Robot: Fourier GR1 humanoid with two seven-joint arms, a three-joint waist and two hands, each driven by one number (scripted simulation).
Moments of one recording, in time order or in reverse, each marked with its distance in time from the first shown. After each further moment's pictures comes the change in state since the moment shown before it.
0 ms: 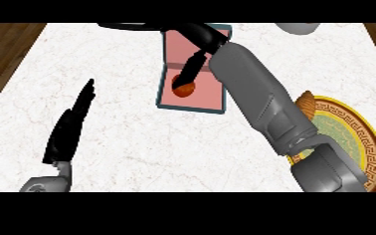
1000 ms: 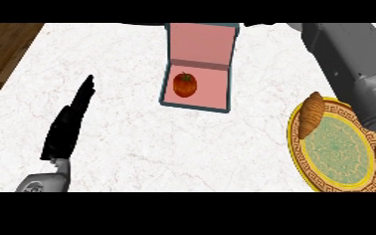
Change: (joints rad) left arm -0.020 0.004 0.009 -0.008 0.012 -0.018 -0.014; right arm -0.048 -0.358 -0.360 0.110 -0.314 0.177 0.105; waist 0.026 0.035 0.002
